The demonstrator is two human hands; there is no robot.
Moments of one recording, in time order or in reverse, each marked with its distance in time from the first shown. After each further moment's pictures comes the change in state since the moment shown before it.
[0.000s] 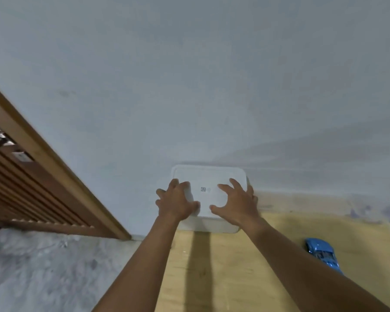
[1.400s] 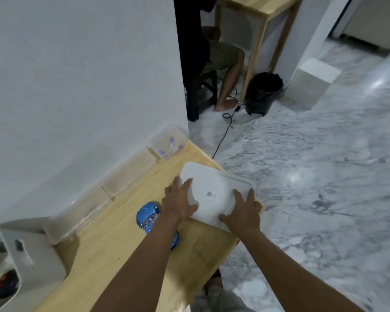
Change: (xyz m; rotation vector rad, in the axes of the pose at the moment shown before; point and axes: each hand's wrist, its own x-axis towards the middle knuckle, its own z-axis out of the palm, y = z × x) left_hand -0.085 0.357 0.361 0.323 -0.668 0.742; right_hand -0.200 0.448 0.005 0.393 0.167 1.032
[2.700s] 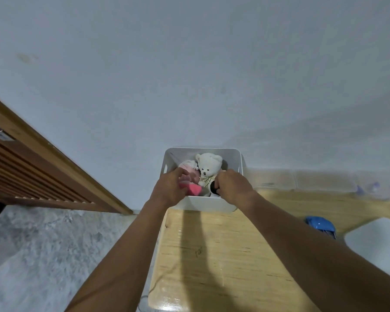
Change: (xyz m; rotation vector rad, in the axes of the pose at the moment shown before) left_hand -0.344 -0.374 -0.103 -0.324 0.719 -0.493; right_hand -0.248 -0.381 0.198 -0.651 -0.174 -1.284
